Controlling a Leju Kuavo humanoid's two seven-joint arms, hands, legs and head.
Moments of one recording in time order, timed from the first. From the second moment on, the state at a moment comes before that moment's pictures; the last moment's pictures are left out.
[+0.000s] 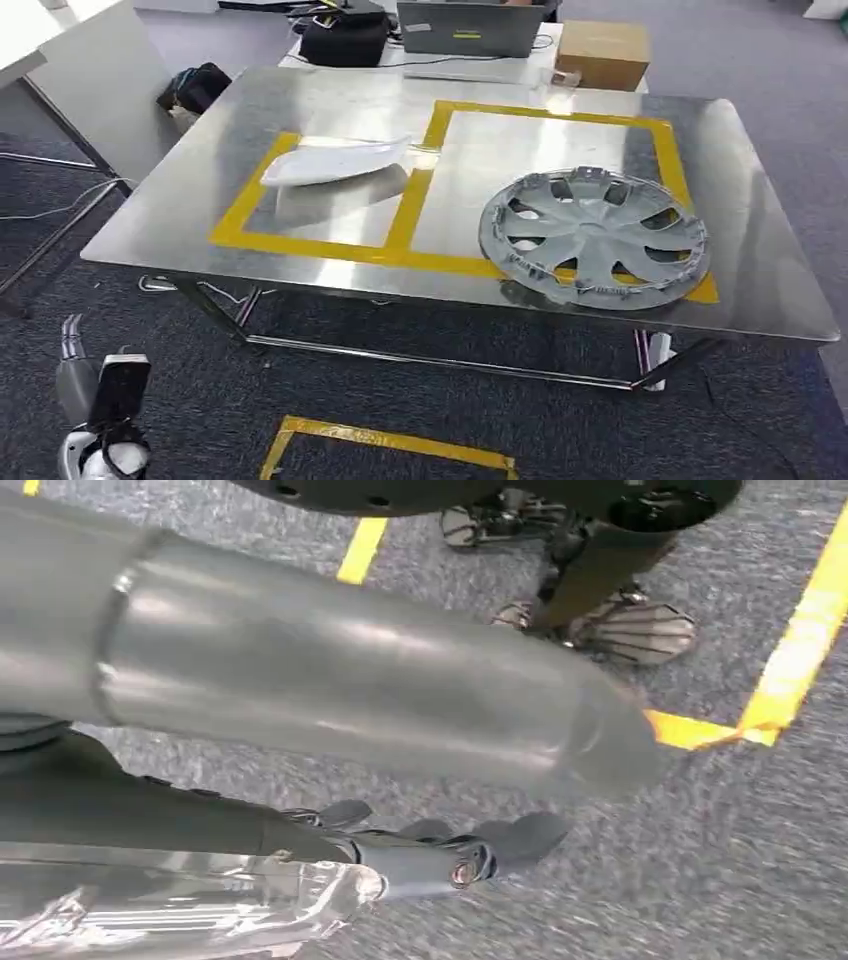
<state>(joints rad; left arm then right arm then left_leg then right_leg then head) 0.05 -0.09 0.19 -1.14 -0.41 0.62 -0.61 0.01 0.10 -0.83 -0.20 0.91 0.00 -0.32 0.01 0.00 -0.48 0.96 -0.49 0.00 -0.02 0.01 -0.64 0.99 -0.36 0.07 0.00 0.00</state>
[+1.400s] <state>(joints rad) -0.03 -0.09 0.60 -0.24 -0.33 0.35 -0.38 -0.01 0.11 -0.90 -0.20 0.93 0.03 -0.39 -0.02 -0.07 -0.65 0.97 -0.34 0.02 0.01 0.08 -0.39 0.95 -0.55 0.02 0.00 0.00</state>
